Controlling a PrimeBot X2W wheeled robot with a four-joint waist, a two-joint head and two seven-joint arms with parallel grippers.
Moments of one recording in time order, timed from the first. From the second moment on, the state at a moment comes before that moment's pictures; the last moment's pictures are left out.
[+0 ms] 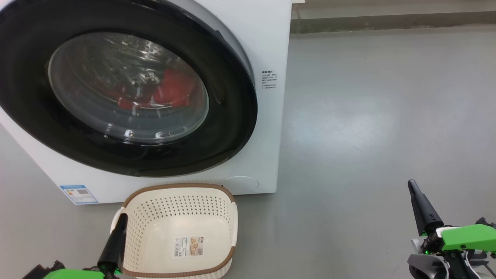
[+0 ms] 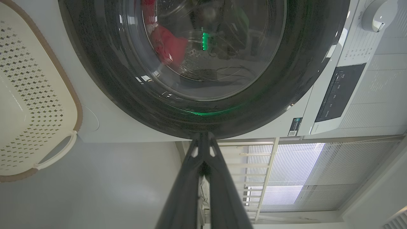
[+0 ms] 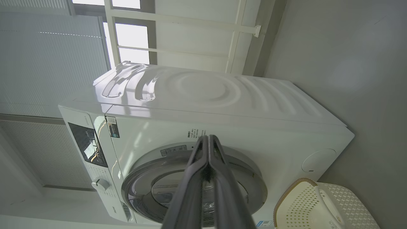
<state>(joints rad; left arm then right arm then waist) -0.07 0.04 0.08 0.27 -1.60 -0.12 0.11 -0.07 -0.04 -0.13 0.28 1.62 0.13 0.11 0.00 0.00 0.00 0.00</state>
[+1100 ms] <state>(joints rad) 0.00 0.02 0.06 0.26 -1.24 -0.12 0.02 0.00 -0.03 -0.05 0.34 1.40 0.13 0.02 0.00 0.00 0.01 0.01</state>
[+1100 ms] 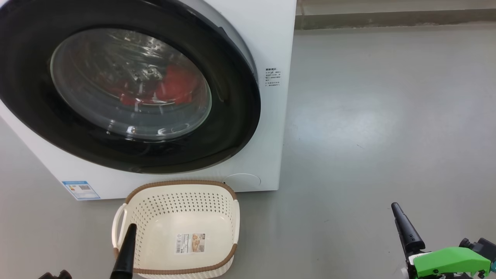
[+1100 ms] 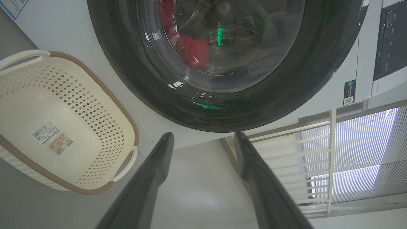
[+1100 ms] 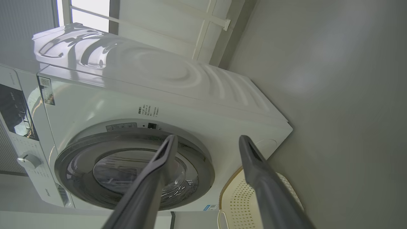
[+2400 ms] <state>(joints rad) 0.04 0.04 -0.03 0.15 -0.70 -0.06 -0.09 0.00 -0.06 -0.01 0.29 0.93 0.13 -0.09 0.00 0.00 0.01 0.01</state>
